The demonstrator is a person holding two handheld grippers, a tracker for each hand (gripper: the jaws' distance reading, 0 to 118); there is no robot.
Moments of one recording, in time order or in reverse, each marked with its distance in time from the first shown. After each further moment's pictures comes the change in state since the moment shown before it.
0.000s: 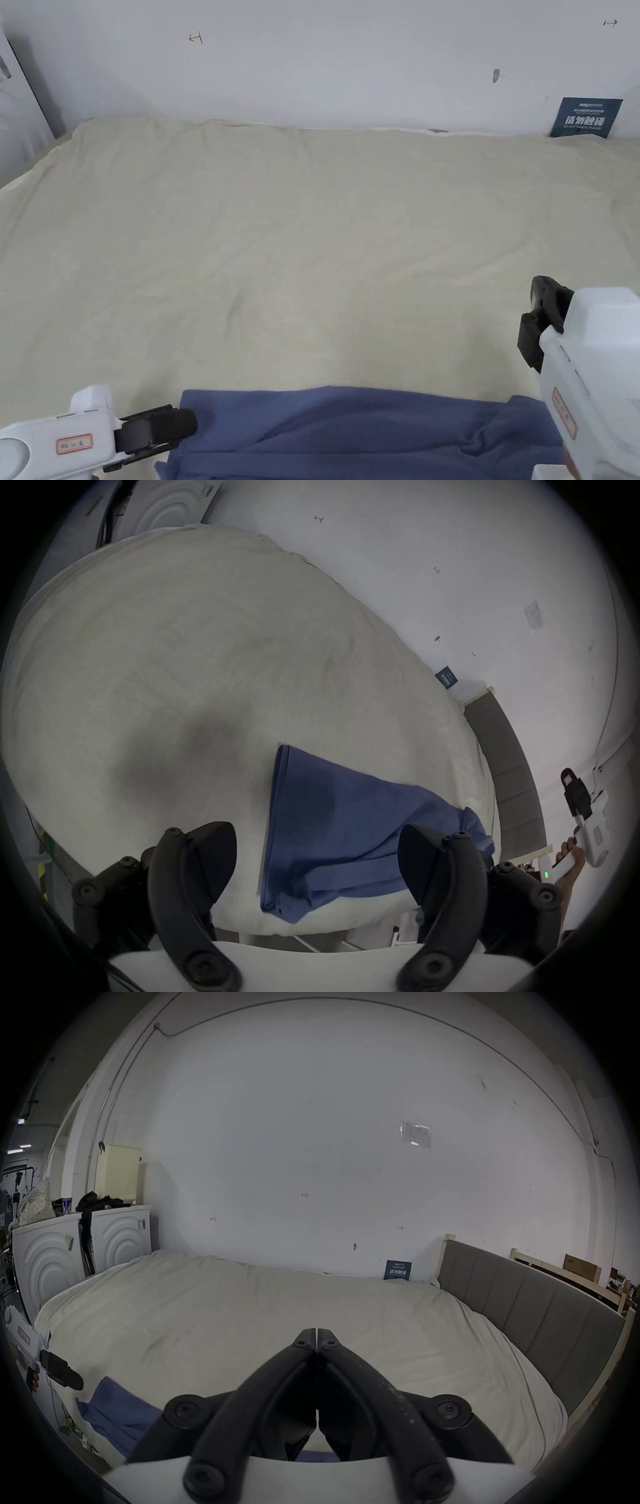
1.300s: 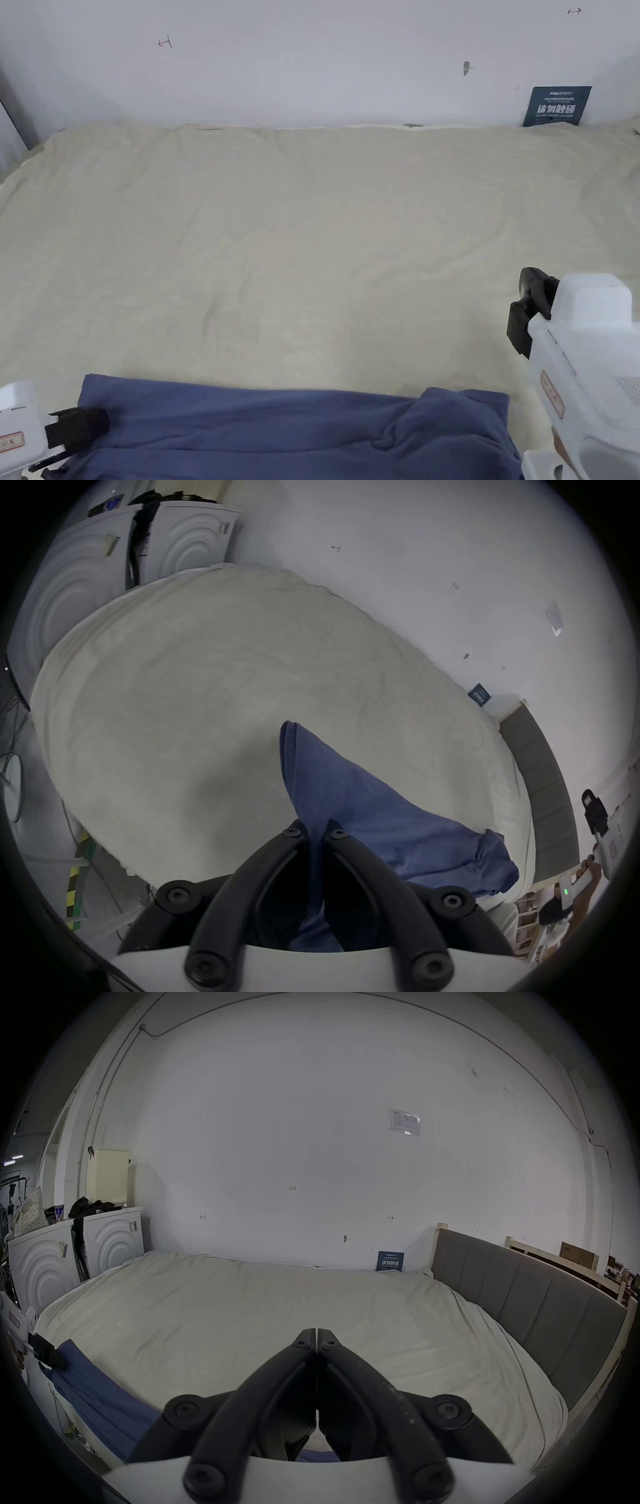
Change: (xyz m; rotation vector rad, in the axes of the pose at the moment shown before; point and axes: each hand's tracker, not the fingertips) left arm 0.014 0.018 0.052 0.115 0.224 -0.006; right arm 0.040 -0.002 -0.006 -0.022 -0.014 -0.043
